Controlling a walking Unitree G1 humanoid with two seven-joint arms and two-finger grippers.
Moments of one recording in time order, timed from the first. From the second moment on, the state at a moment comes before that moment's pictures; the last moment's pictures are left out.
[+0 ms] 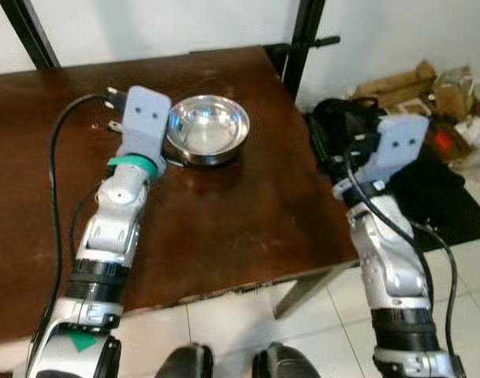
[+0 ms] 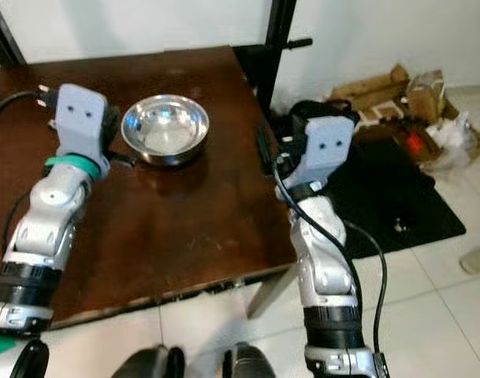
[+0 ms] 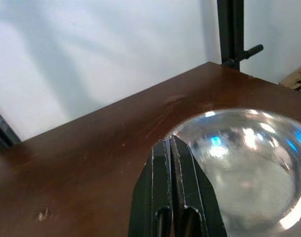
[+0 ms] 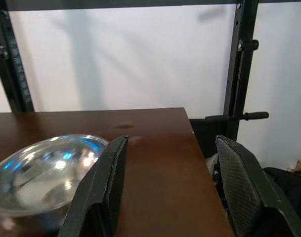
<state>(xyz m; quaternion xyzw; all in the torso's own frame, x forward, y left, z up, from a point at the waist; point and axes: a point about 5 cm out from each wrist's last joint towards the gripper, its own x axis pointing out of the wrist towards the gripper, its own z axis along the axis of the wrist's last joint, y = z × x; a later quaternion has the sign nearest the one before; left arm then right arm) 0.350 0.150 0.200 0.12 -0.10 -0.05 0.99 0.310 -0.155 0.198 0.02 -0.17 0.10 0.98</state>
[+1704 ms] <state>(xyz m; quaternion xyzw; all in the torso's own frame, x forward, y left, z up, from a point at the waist) 0.396 0.188 0.203 -0.01 0.20 -0.18 0.96 0.320 -0.131 0.226 0.03 -0.20 0.17 0.96</state>
